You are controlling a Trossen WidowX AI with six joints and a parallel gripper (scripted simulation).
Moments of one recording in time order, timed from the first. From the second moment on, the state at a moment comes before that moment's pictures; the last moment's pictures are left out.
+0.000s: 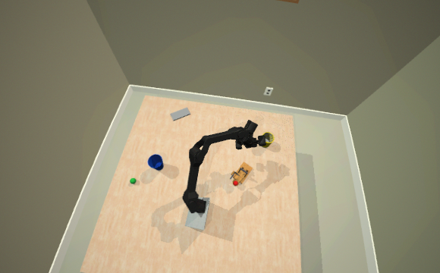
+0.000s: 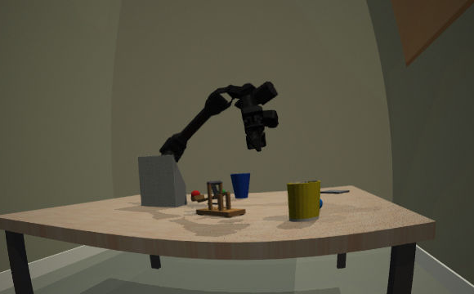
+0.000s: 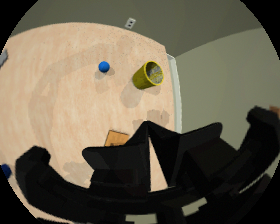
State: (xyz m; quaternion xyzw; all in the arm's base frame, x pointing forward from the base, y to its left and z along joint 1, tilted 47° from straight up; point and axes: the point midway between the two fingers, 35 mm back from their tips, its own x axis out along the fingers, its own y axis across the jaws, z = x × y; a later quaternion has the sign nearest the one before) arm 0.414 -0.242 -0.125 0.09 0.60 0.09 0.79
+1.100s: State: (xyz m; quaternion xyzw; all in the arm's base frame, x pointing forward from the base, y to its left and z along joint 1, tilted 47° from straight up) arm 0.264 -0.109 -0.102 -0.26 0.66 0.42 0.57
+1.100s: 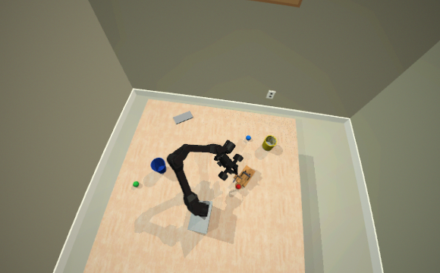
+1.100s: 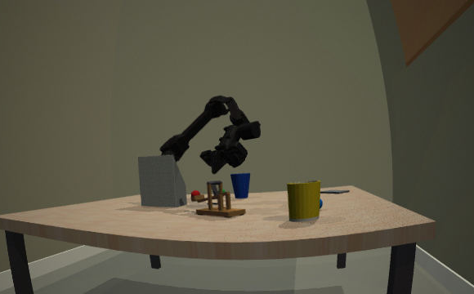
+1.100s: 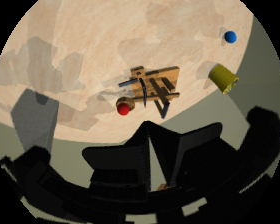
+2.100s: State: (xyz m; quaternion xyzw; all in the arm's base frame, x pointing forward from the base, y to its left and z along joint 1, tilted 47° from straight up) arm 0.244 -0.075 -0.118 -0.30 0.65 0.47 0.52
